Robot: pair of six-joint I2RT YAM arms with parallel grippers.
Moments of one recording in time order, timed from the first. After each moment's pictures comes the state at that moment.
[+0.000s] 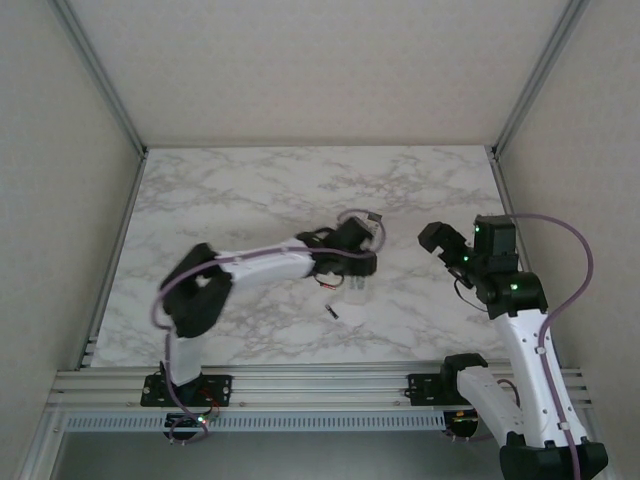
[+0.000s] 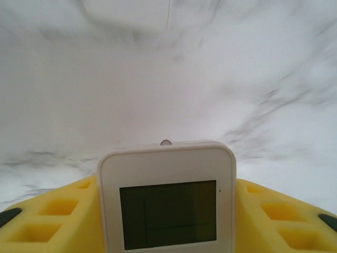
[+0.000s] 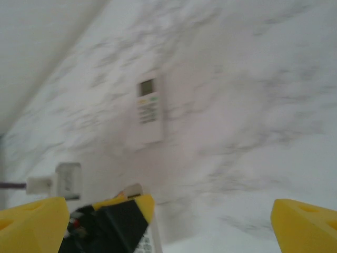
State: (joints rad) left arm -0.88 1.87 1.36 -0.35 0.03 -0.79; right arm 0.13 0.81 0.94 -0.83 -0.20 0.74
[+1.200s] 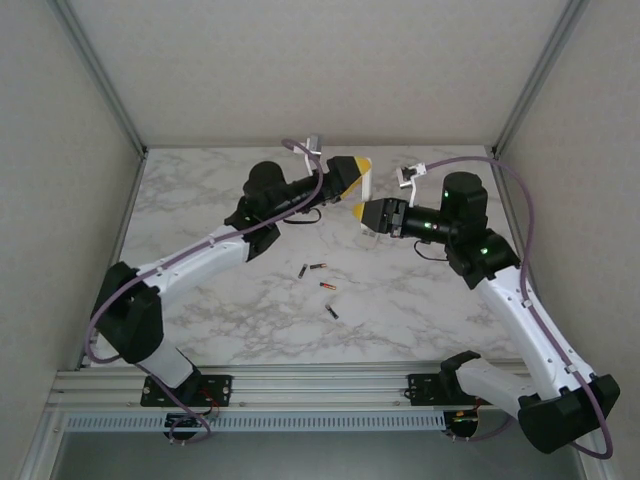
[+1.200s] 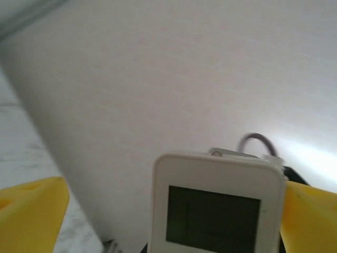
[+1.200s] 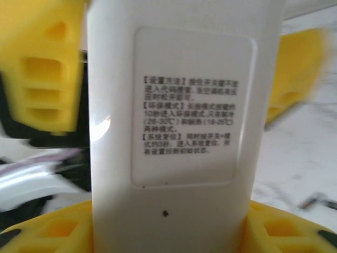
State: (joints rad) left arm -0.66 1.57 1.25 0.44 0.46 -1.13; right arm 0.42 1.06 1.13 -0.40 -0.73 0.59
